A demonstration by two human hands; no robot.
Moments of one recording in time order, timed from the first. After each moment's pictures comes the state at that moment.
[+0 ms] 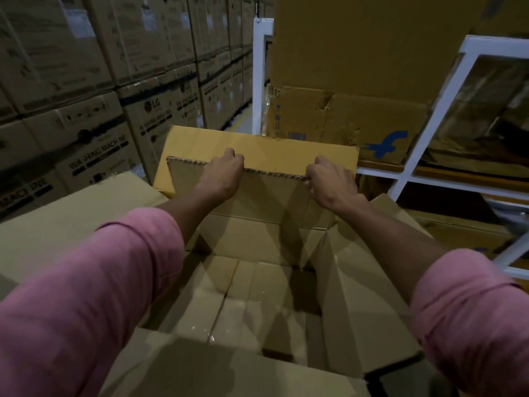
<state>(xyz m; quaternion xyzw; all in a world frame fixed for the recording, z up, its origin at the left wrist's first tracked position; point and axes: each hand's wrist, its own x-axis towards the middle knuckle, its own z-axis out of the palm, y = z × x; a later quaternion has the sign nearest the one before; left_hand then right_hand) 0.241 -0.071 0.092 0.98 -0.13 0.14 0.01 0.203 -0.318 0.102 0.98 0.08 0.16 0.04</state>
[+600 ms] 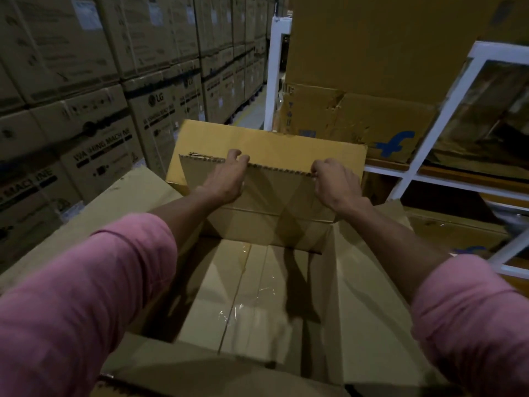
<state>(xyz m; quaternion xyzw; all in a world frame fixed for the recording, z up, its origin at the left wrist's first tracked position) 0.218 -0.042 0.079 0.98 -0.15 0.09 0.13 0.180 -0.293 0.098 0.98 0.04 0.18 -0.02</state>
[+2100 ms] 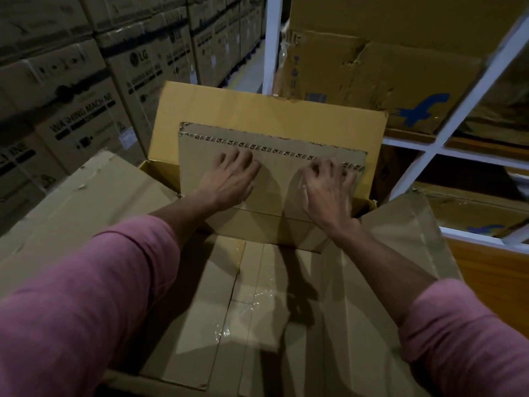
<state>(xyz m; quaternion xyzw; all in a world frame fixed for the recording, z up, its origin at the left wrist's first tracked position) 0.256 -0.043 -0.002 0.94 -0.29 0.16 -0.04 0.200 -0.282 -0.003 0.97 0.04 0.21 0.07</state>
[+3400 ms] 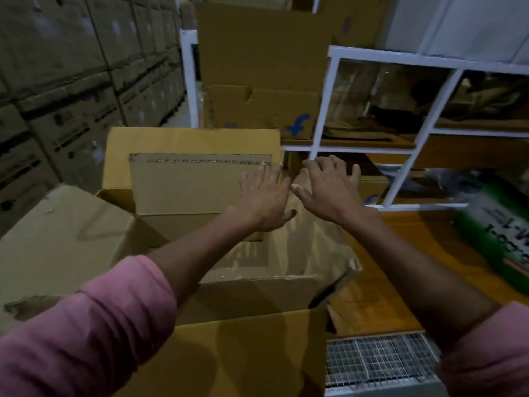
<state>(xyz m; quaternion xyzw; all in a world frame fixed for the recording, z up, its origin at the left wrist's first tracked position) 0.014 -0.192 0.114 0.93 -0.36 0.06 0.06 -0.049 -0.337 0.137 0.98 -0.10 0.18 -0.02</state>
